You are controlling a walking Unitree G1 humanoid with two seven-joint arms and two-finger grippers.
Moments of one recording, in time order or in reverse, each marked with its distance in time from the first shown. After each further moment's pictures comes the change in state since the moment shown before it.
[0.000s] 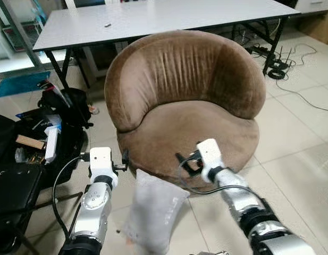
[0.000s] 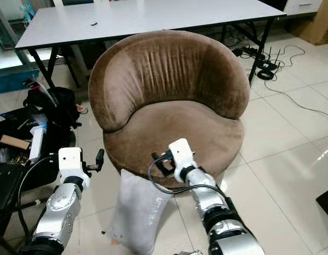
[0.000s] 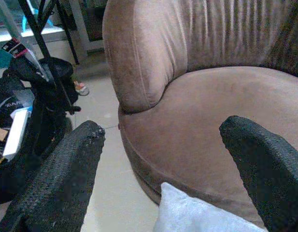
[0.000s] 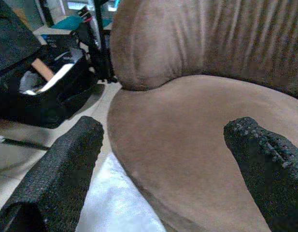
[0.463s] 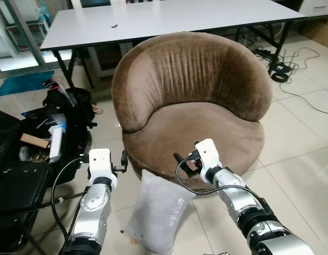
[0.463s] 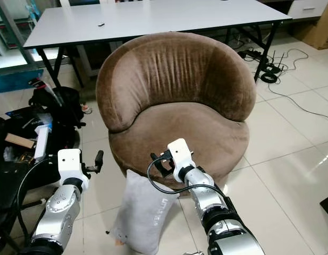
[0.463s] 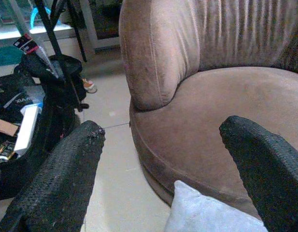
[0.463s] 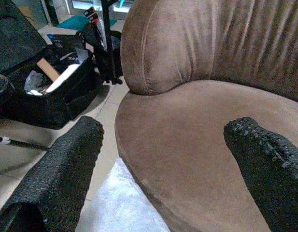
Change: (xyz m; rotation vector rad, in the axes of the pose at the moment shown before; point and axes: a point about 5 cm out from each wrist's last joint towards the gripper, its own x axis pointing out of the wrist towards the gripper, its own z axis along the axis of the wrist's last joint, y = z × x) left arm -0.002 0.001 -0.003 0.000 0.008 0.011; right arm 0.001 -0.001 0.003 -0.006 -0.005 -0.002
